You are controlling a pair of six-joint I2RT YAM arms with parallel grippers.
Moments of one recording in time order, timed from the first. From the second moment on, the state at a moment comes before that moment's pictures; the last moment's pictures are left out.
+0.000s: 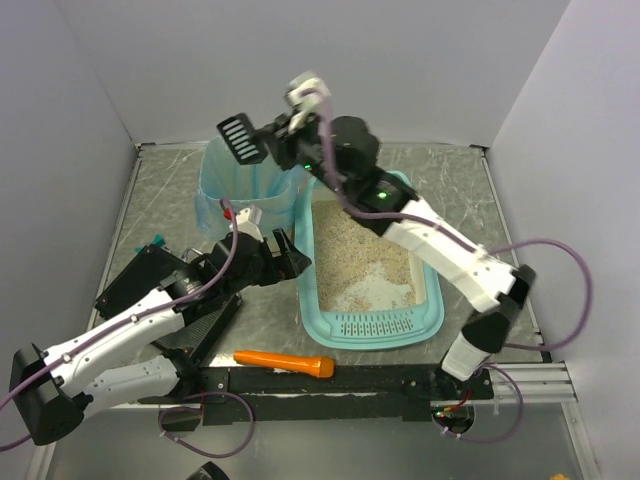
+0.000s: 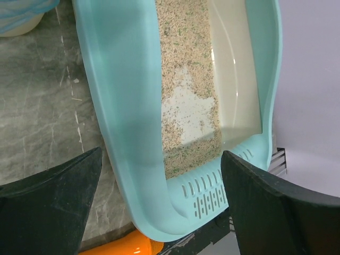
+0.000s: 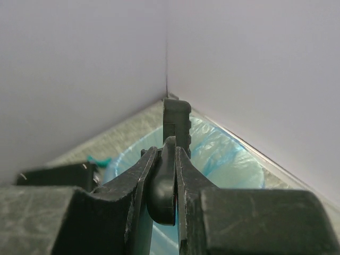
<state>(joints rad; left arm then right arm) -0.84 0.99 0.81 -0.32 -0.16 -0.92 0.89 1.69 1.88 -0.10 0.07 -0.04</state>
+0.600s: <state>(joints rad) -0.83 1.16 0.90 -0.35 -0.18 -0.89 0.36 1.01 1.15 -0.27 -0.01 0.58</state>
